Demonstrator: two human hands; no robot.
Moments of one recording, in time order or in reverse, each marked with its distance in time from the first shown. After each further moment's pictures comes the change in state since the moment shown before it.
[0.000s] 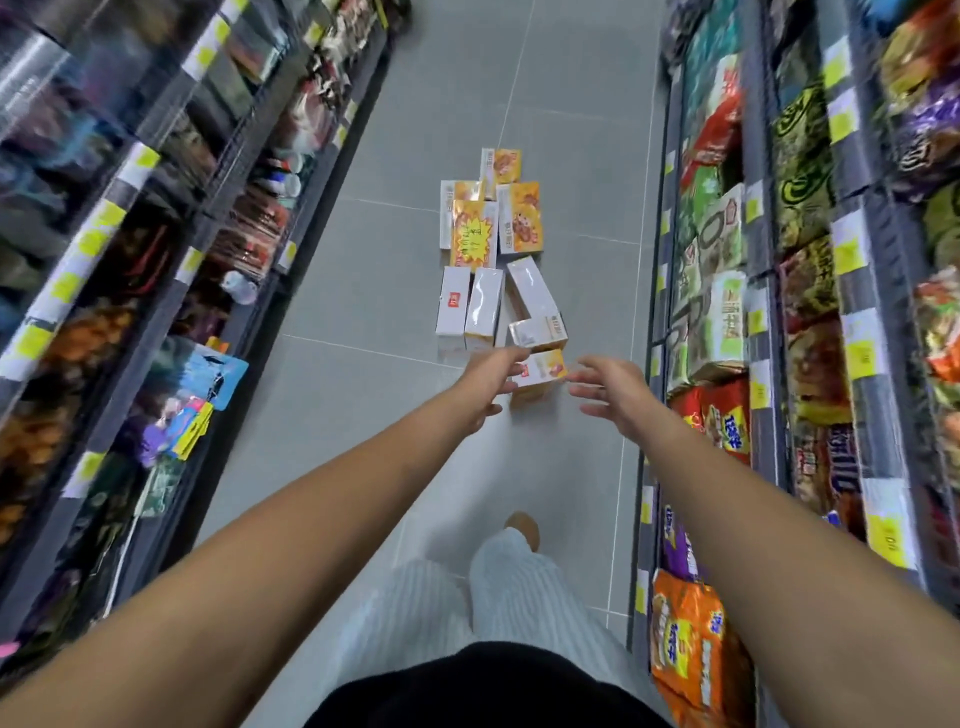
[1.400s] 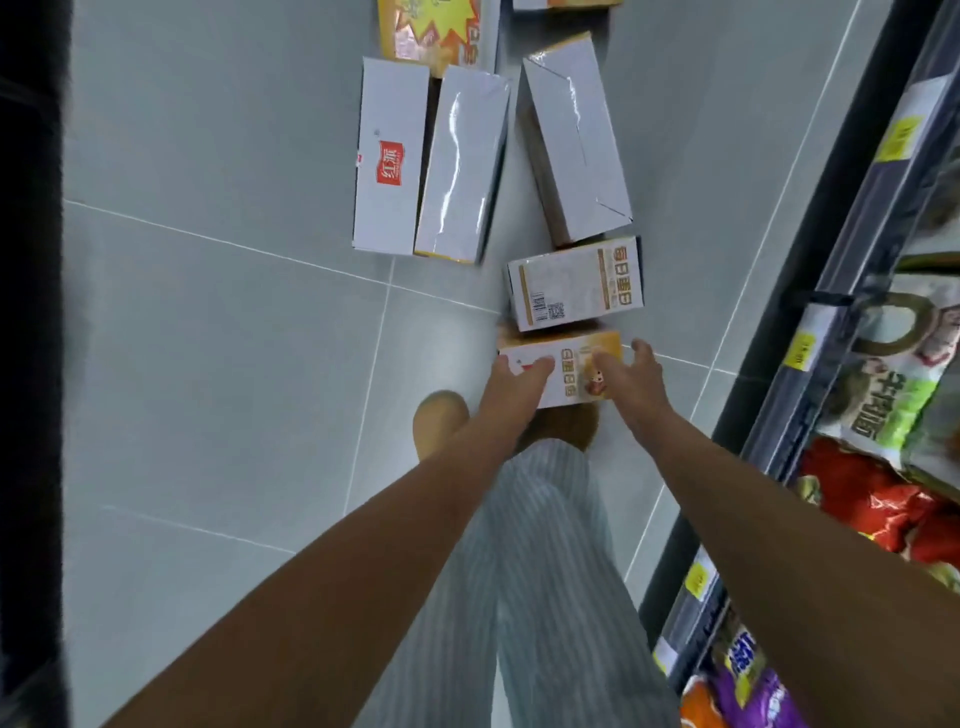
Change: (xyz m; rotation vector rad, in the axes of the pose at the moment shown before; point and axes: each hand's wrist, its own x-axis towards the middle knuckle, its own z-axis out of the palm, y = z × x) left_hand 0.551 -0.105 0.050 -0.026 0.077 -0.499; right_hand 0.522 0.121 0.035 -0.426 0.115 0.421
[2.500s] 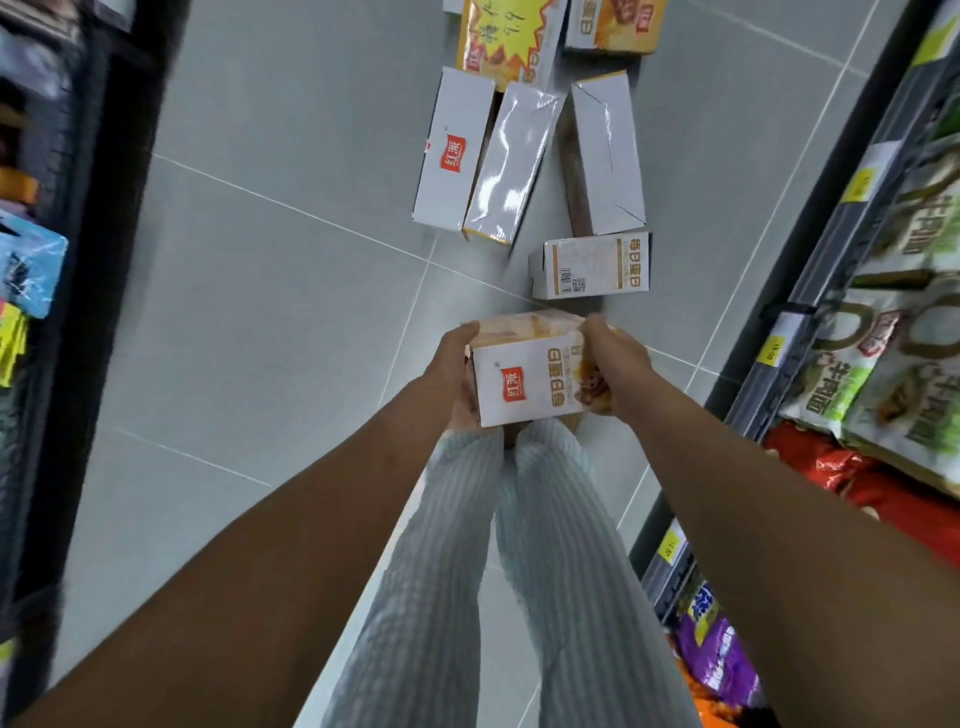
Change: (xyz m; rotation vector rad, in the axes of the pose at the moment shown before) left_hand -0.142 -0.019 -0.092 -0.491 -0.086 -0.240; right_hand -0.127 -0.021 0.006 0.128 -0.153 -0.012
